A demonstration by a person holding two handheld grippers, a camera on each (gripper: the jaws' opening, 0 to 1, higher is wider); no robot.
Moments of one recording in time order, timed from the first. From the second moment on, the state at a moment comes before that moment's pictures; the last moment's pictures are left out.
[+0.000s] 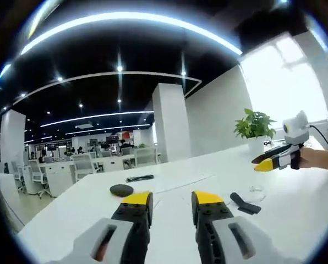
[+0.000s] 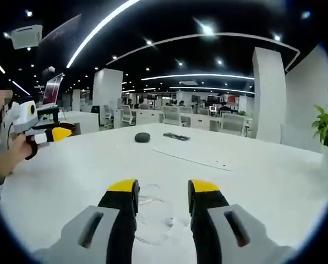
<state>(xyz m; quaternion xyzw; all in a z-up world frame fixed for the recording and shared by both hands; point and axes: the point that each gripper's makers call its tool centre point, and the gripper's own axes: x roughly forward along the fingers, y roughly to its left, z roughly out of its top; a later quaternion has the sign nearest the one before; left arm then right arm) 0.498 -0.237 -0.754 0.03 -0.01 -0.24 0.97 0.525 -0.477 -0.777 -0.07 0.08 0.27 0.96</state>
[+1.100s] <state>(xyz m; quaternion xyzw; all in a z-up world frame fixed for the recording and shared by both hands) 0.491 -0.256 -0.760 0.06 0.00 -0.28 0.96 0.527 -0.433 -0.814 -0.11 0.15 0.38 0.91</state>
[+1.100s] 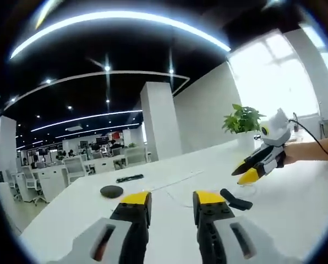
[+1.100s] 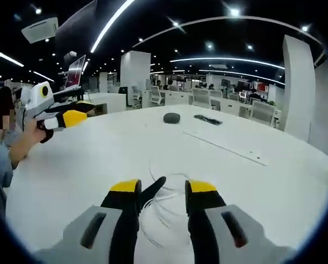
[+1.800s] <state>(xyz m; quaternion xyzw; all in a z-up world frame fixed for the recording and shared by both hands) 0.491 -0.257 -0.763 0.06 0.01 -0.28 0.96 0.535 -0.418 -0.839 -0.10 0.18 0.40 0.89</state>
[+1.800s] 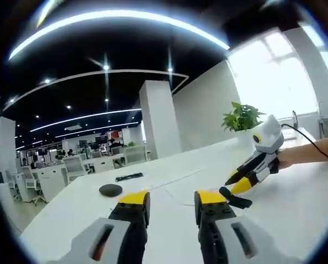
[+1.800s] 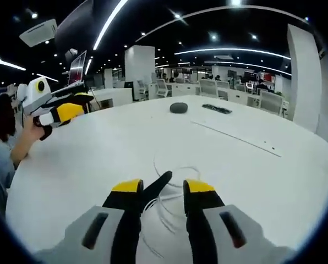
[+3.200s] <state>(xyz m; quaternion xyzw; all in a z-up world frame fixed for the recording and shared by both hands) 0.488 -0.261 -0.765 0.06 0.01 -0.28 0.96 0.538 -0.409 -0.844 -0.05 0.19 0.42 0.88</state>
